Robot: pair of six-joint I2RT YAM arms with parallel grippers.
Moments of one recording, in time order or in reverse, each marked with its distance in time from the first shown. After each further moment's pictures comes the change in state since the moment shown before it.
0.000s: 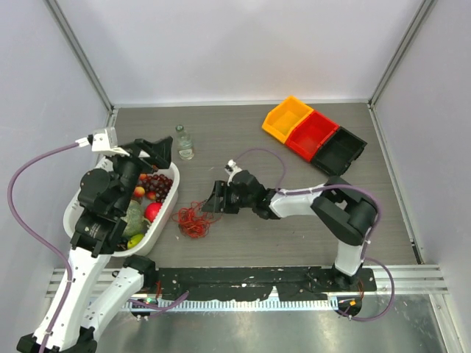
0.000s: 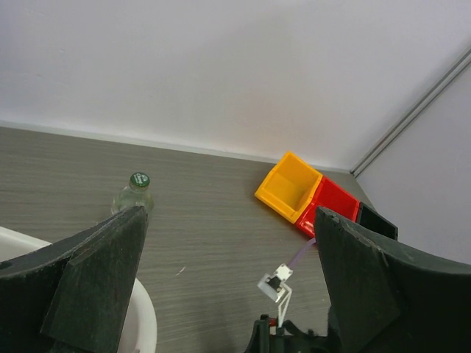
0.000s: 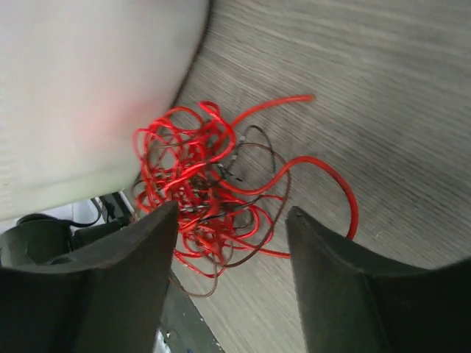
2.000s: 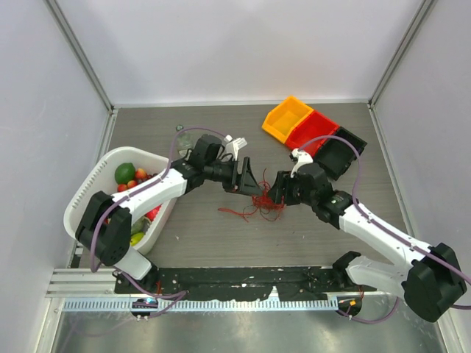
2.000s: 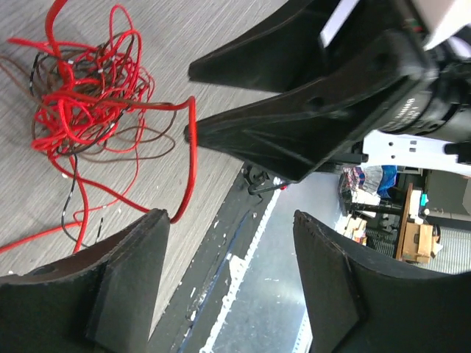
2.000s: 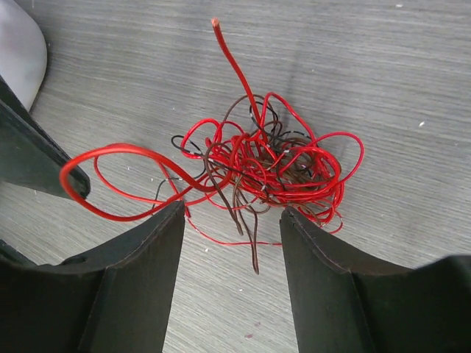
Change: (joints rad) left arm -0.291 0.891 0.132 -0.003 0.891 -0.235; right arm -0.305 -0.725 -0.225 -0.599 0.200 -0.422
